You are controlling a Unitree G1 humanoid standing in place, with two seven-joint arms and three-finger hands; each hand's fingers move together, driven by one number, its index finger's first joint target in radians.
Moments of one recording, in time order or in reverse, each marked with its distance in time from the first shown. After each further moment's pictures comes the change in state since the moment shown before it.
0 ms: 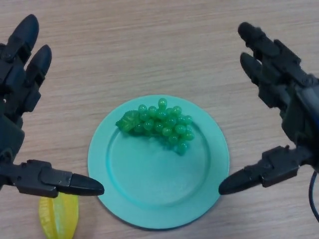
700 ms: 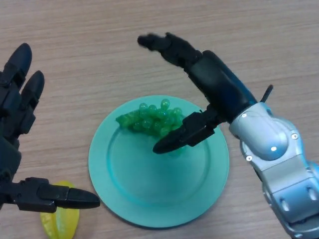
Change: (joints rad) left arm 0.101 -0.054 -0.001 0.049 0.041 -0.077 0.001; right arm -0.406 0.028 0.361 0.448 -0.312 -0.044 -0.045
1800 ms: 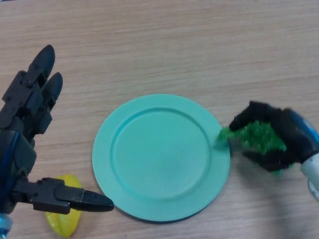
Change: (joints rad) left arm -0.004 0.005 -0.070 -0.016 0.058 0.027 -0.002; right arm 0.235 -0.112 -0.377 0.546 -0.188 -0.644 0.000
